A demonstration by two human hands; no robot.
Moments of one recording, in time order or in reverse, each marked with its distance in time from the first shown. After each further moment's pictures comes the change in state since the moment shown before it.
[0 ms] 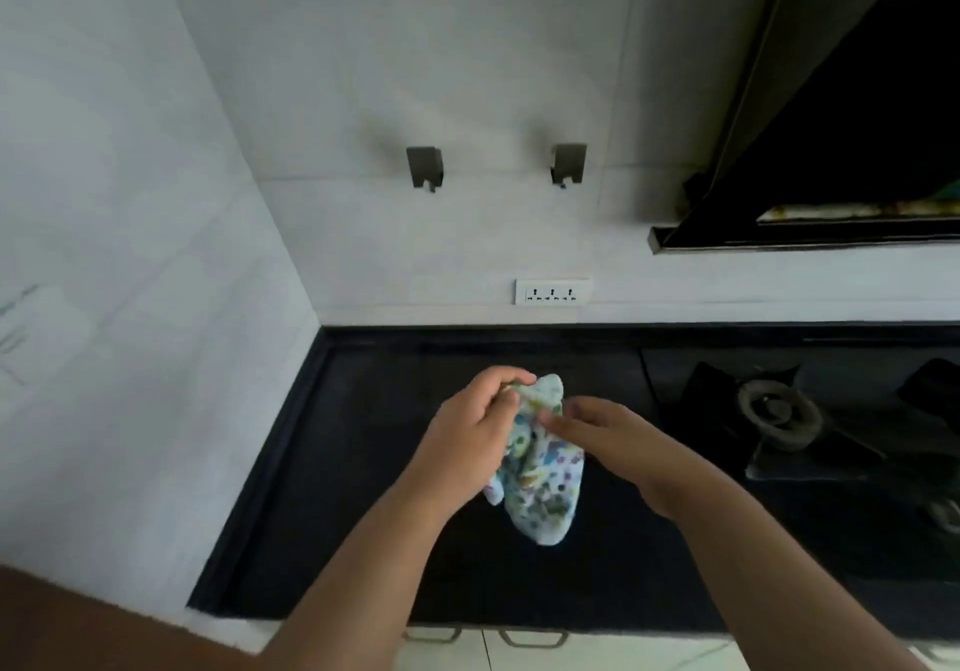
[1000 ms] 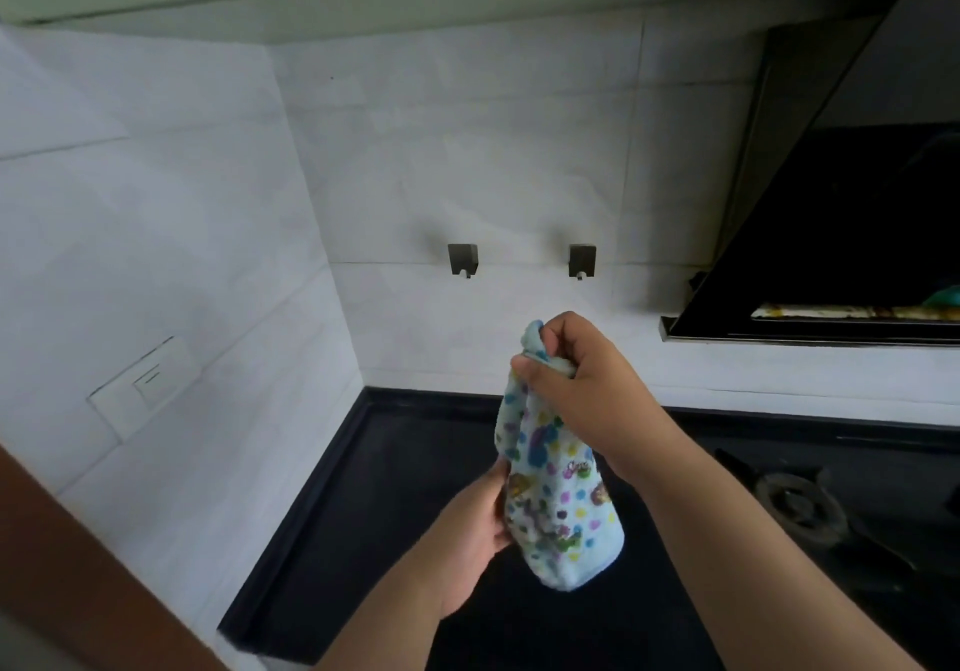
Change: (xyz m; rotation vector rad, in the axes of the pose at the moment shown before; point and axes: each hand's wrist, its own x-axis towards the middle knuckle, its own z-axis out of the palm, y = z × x) left_hand -0.041 0.019 0.022 -0.704 -0.129 -0.392; right_hand -0.048 -0.128 -0.007 -0.104 0.299 -0.506
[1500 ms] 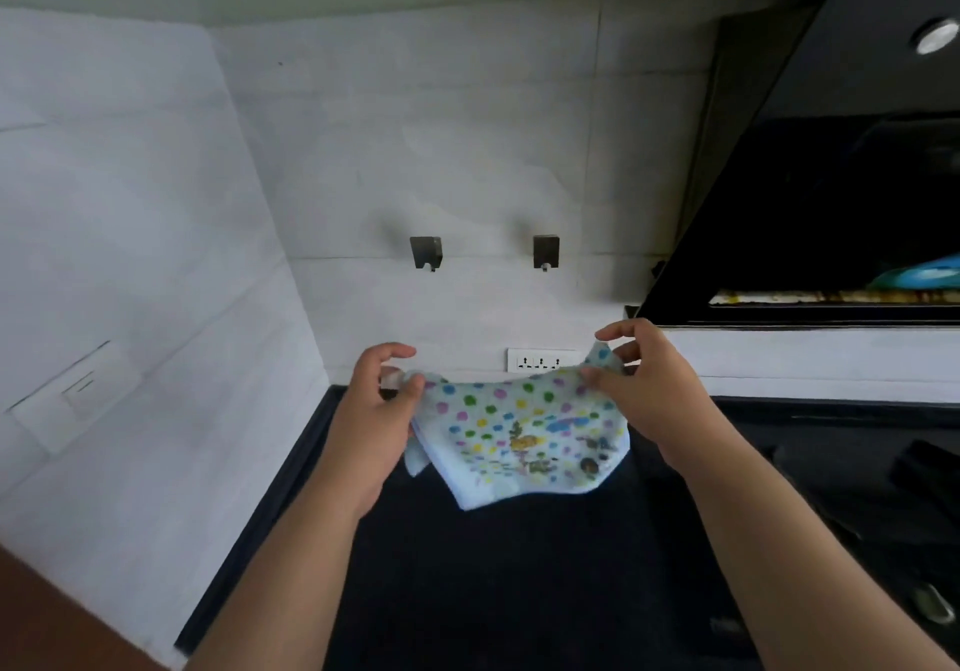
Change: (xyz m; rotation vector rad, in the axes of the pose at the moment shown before) left_hand 0.003 0.079 -0.028 0.260 0.450 0.550; right_hand 0.001 0.052 -0.071 -0.098 0.195 0.215
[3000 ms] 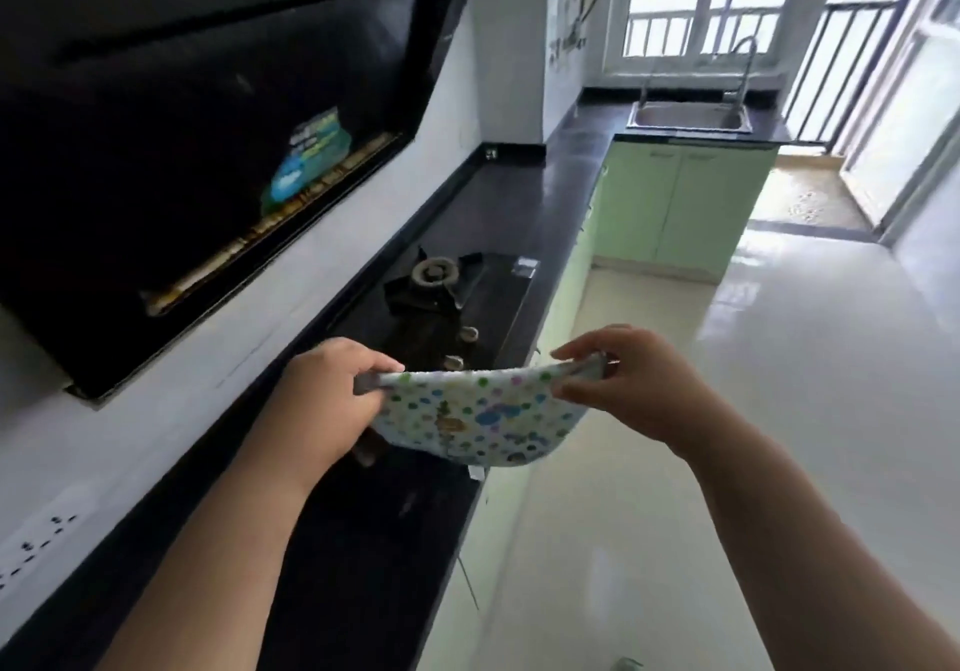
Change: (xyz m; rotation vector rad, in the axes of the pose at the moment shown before) left_hand -0.065 0.036 0.310 0.461 -1.284 0.819; right_hand -0.283 0.089 -0.169 -0.269 0.871 0.542
